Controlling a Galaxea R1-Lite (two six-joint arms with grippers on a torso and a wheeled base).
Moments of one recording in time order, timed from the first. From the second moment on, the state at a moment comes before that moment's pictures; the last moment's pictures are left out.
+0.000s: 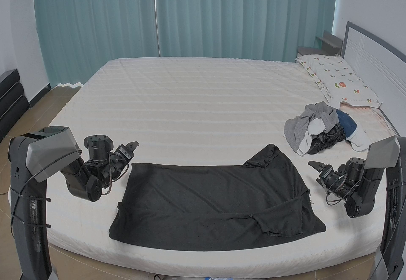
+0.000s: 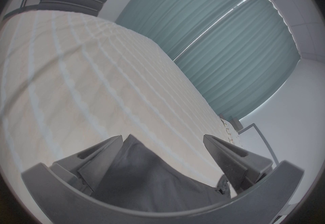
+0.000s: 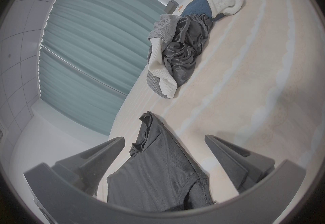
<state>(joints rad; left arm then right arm) -0.09 2.42 -0.96 -1.09 -0.01 -0.85 -0.13 2.53 -0.63 -1.55 0.34 0.87</state>
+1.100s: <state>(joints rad) -0.11 2.67 -1.44 -0.70 0.04 -0.74 -0.10 2.54 -0.62 -1.55 0.34 0.85</state>
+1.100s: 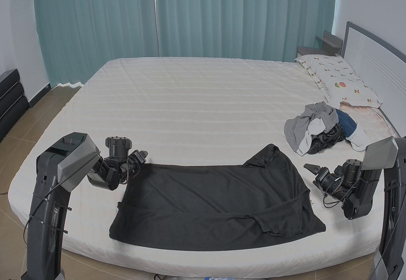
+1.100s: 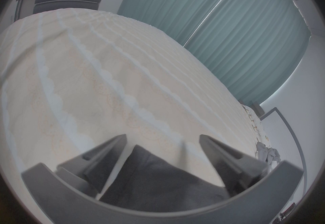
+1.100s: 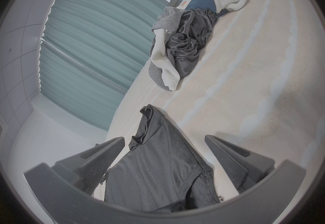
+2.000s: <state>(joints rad) -0.11 2.61 -1.30 -0.81 0.04 -0.82 -0.03 2.53 -0.82 -1.32 0.26 0.62</state>
